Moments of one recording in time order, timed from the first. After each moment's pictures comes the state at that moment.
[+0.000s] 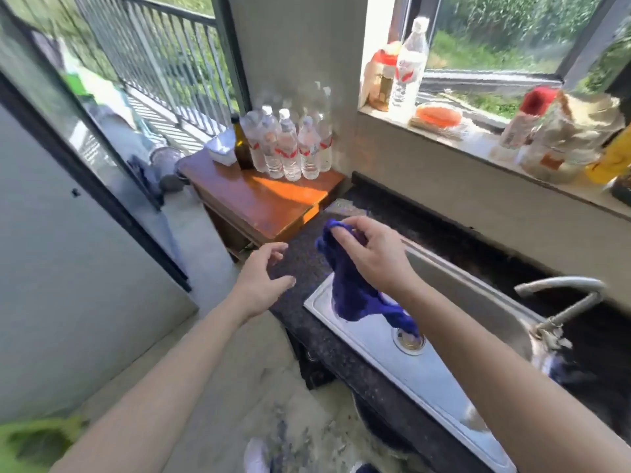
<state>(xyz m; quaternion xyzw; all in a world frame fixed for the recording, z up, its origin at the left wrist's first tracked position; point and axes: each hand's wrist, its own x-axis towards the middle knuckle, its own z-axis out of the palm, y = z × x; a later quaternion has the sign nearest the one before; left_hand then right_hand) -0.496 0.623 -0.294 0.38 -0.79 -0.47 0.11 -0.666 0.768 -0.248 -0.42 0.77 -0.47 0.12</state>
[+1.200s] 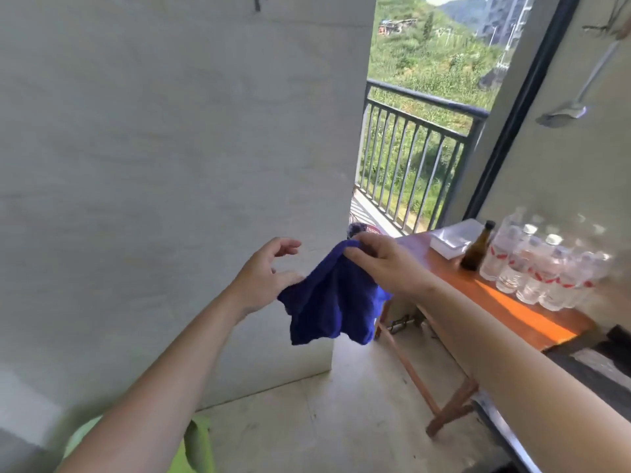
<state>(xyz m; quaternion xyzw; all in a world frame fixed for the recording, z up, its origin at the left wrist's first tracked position) -0.024 0.338 -0.169 0.45 -0.71 -0.43 0.33 -0.266 0.378 -0.148 -0.69 0.57 -0.35 0.26</state>
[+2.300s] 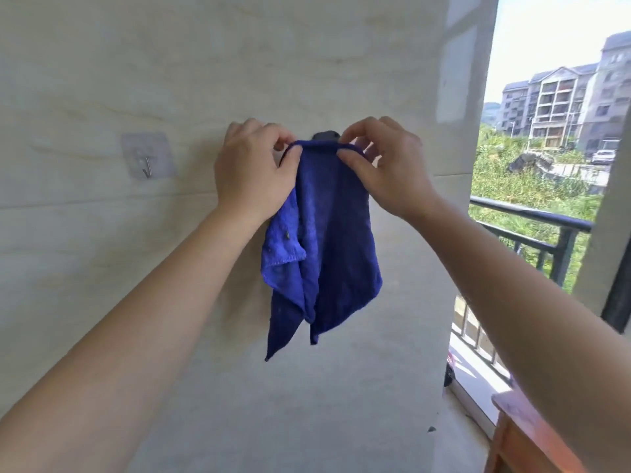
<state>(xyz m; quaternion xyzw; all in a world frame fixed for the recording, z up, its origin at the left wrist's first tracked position) 0.007 0.003 0.121 0.40 -0.68 0.21 0.57 -0.196 0.023 0.116 -0.71 0.37 -0.57 -0.15</state>
